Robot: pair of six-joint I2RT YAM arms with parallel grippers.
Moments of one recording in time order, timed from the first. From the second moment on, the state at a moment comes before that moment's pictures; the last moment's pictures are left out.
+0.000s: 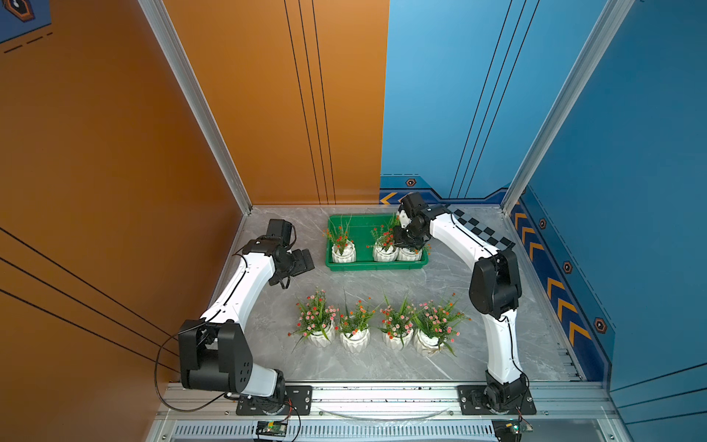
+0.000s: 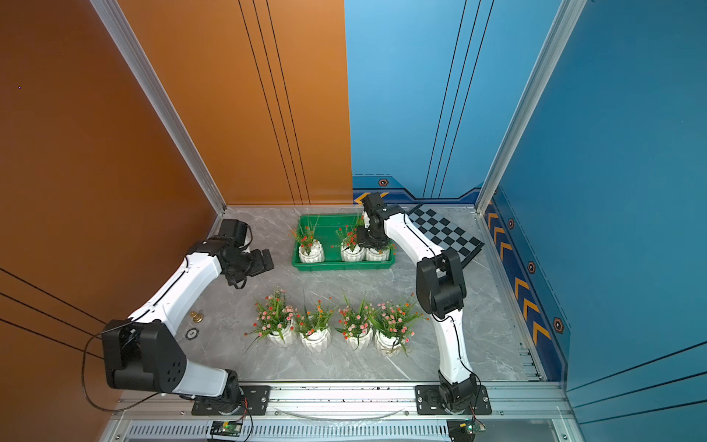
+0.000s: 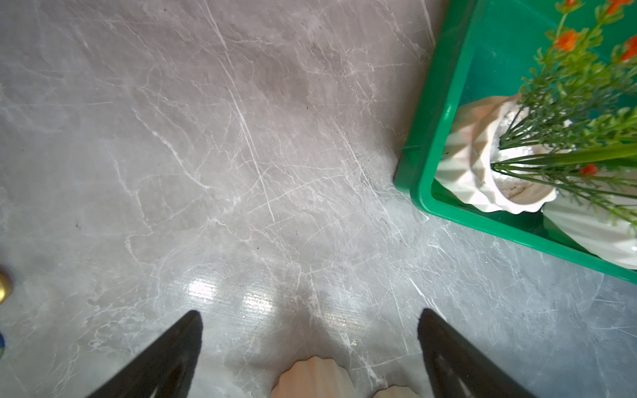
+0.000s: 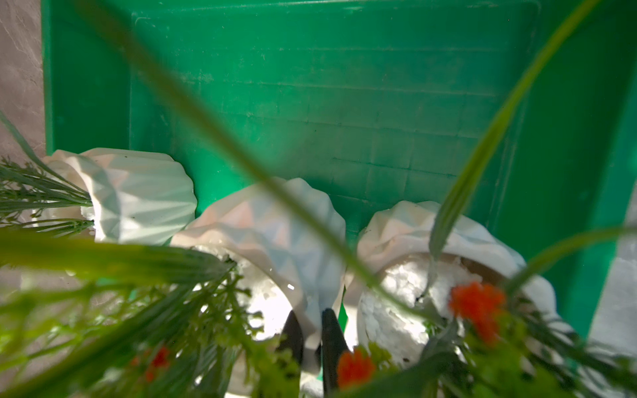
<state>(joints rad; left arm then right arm) -0.07 1.45 1.20 -0.90 0.03 -0.47 0.42 2.18 1.96 -0.92 -0.18 0.34</state>
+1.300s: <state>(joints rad) 0.06 1.21 1.11 -0.99 0.07 -0.46 0.46 1.96 1.95 -0.95 -0.13 0.32</state>
